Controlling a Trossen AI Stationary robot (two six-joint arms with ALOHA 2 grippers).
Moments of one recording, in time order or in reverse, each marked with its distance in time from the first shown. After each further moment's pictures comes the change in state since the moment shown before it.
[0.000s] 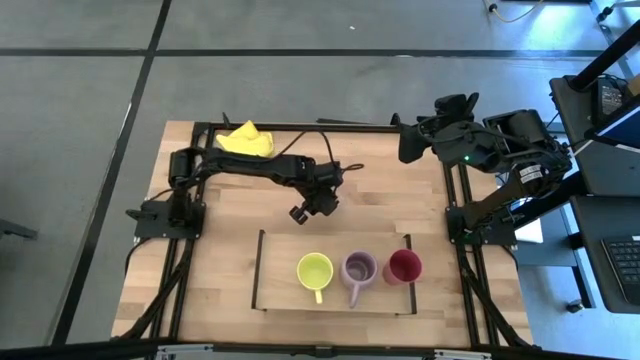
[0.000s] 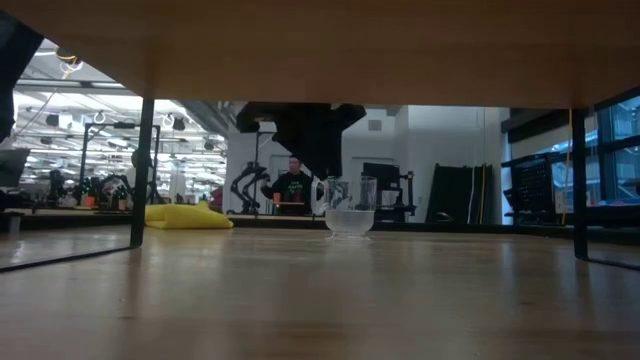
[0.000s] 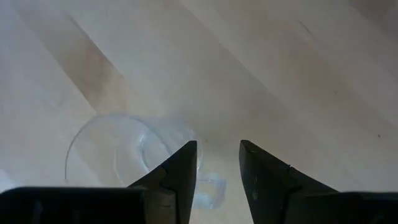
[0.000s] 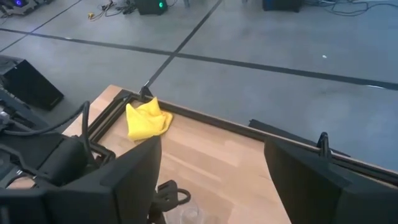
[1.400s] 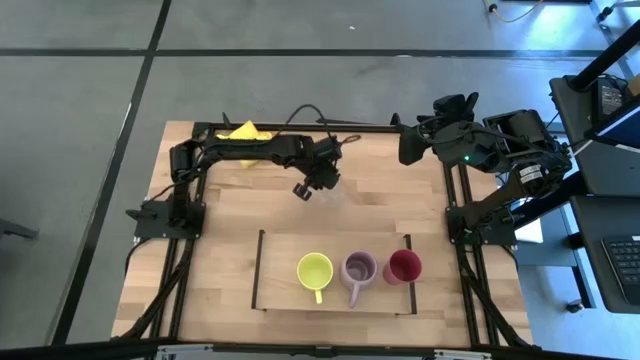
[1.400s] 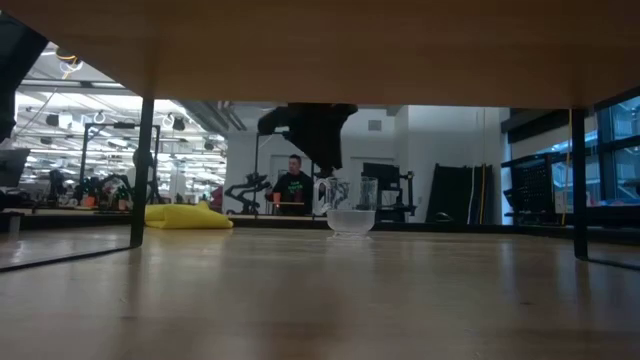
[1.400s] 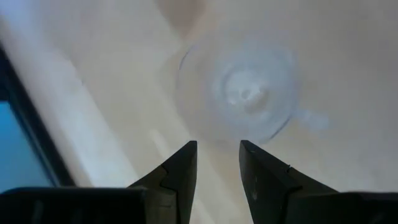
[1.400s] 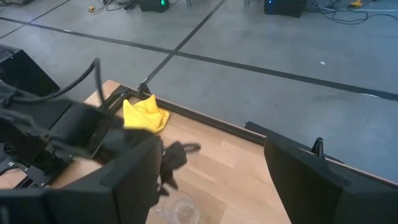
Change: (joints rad) left arm 0.115 0.009 0.079 -0.019 -0.141 0.015; right arm 0.002 0.000 0.000 0.000 -0.002 -0.053
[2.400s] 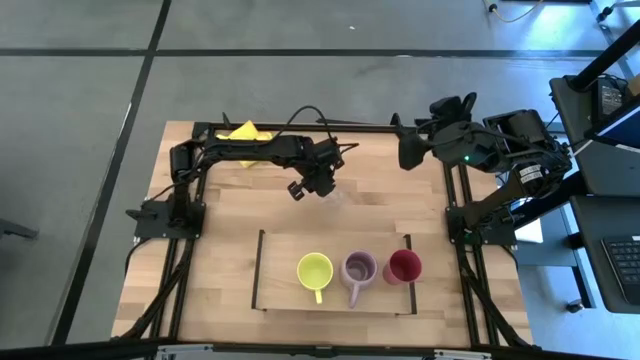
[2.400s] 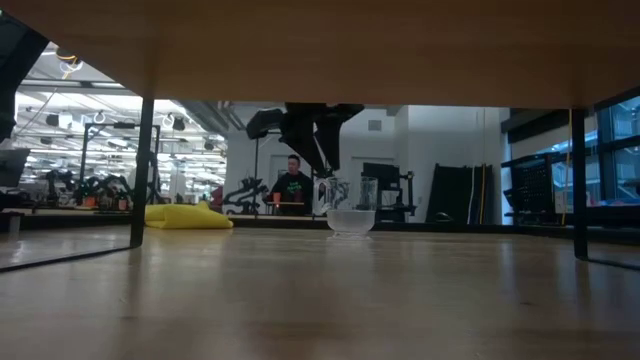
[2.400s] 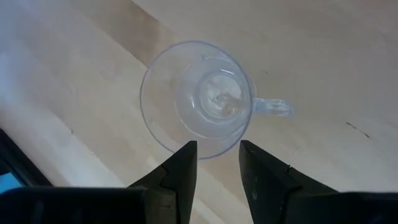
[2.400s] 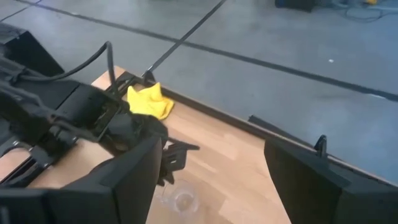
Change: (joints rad) left arm 0.003 0.000 0.000 -0.040 0.076 0.299; right arm 0.000 0.000 0.000 0.000 -0.050 -0.051
